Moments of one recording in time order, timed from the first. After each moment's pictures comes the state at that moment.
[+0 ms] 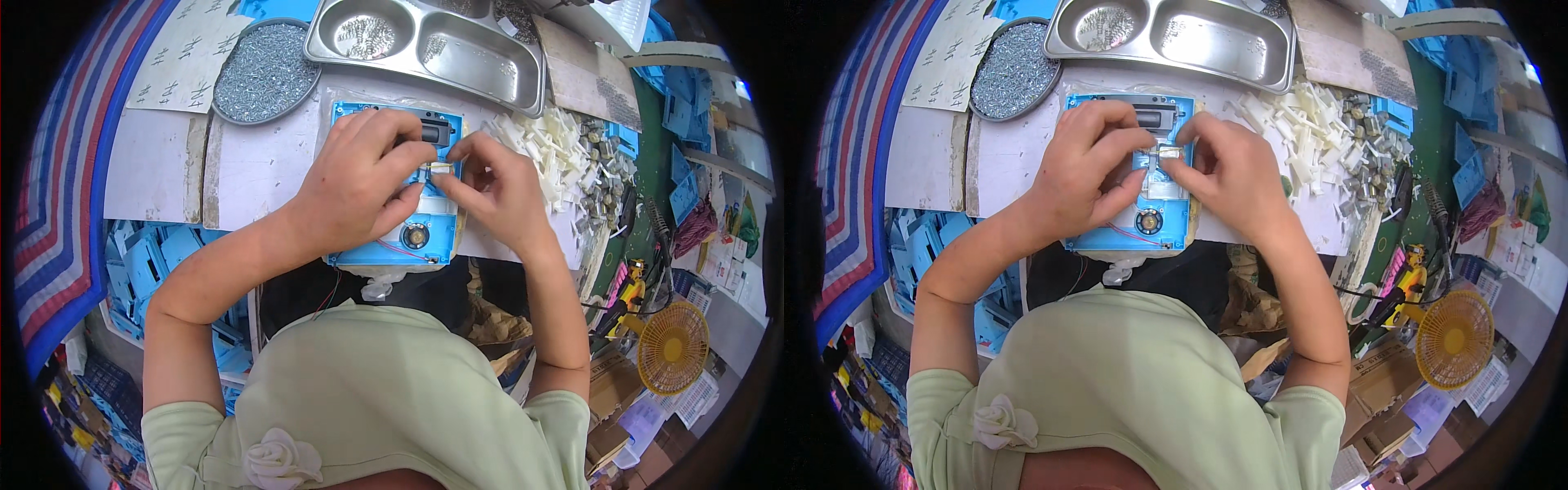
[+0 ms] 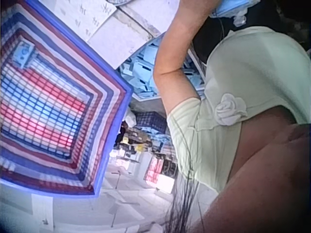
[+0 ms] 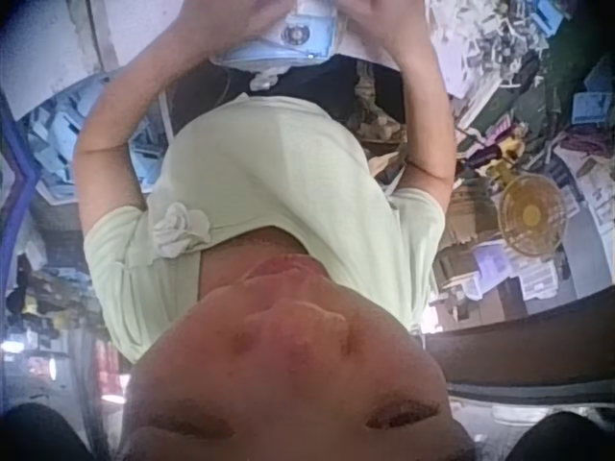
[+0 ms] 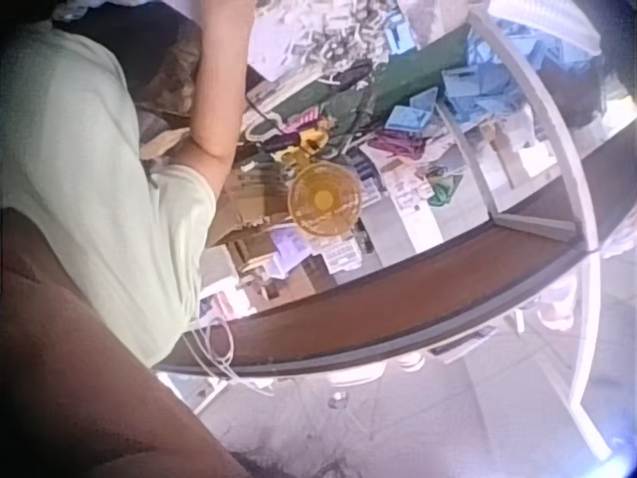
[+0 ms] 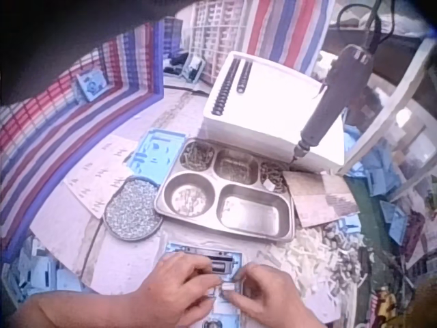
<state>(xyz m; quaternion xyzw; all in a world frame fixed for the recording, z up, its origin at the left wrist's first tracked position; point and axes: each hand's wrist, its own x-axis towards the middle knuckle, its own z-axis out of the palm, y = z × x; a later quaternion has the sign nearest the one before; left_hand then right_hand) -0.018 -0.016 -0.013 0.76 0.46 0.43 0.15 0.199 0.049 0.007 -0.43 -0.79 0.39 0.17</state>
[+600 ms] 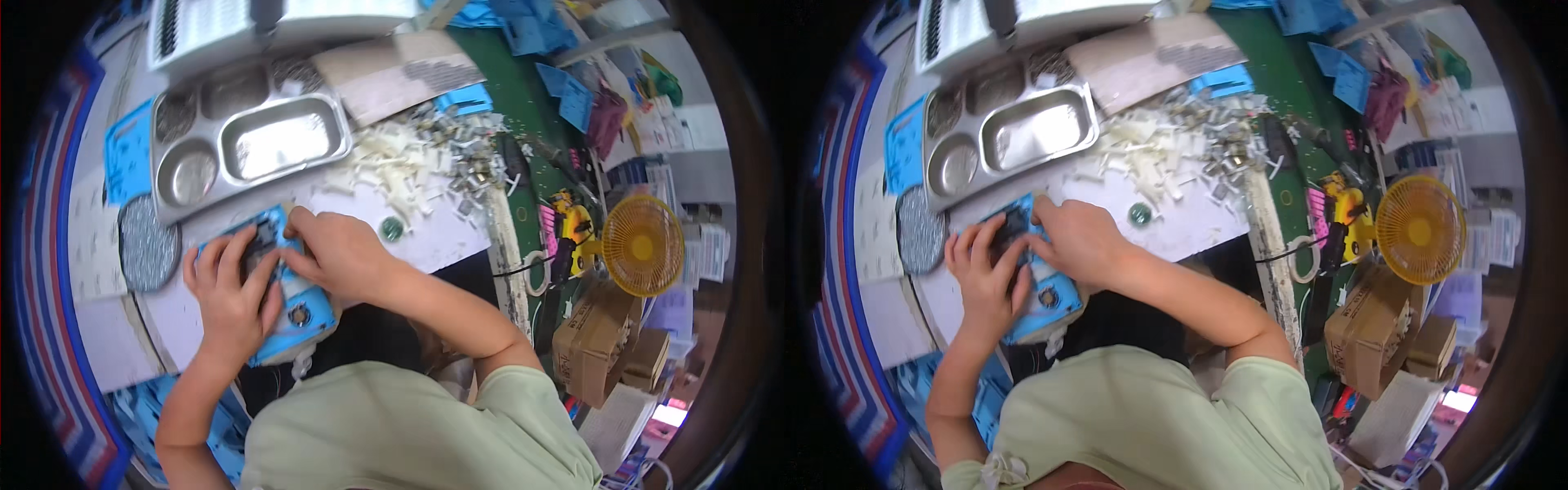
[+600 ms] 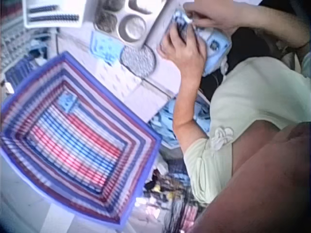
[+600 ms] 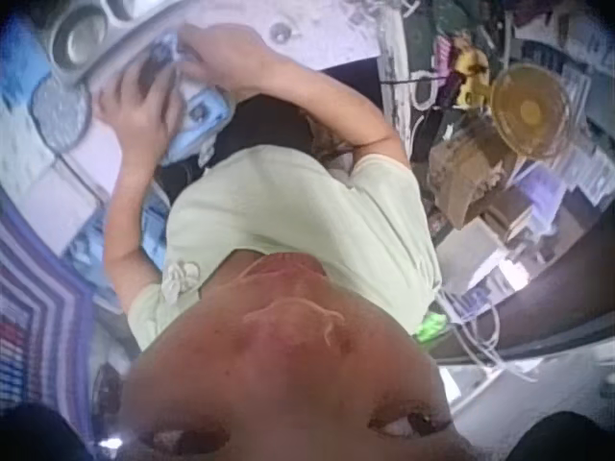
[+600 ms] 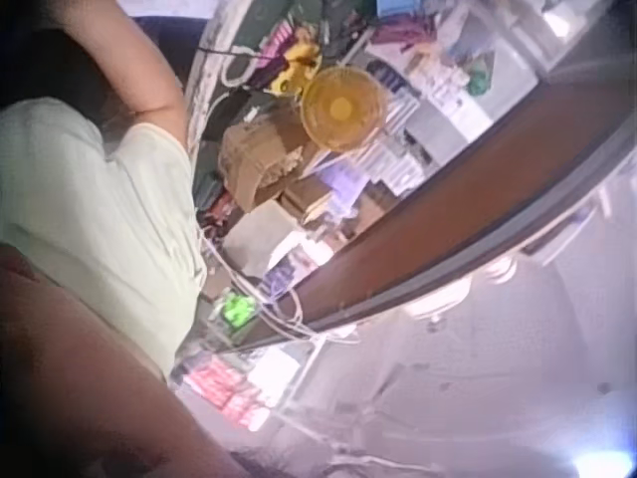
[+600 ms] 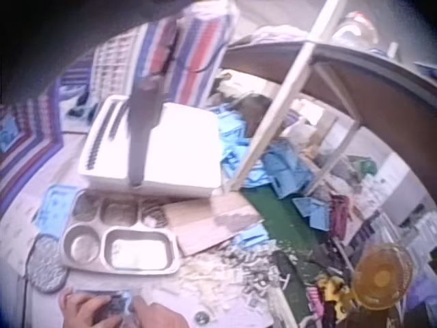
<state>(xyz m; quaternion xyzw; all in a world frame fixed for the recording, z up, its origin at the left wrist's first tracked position) -0.009 -0.017 -0.004 0.83 0.50 0.24 0.03 0.198 0.038 0.007 -0.51 -0.78 0.32 0.17</state>
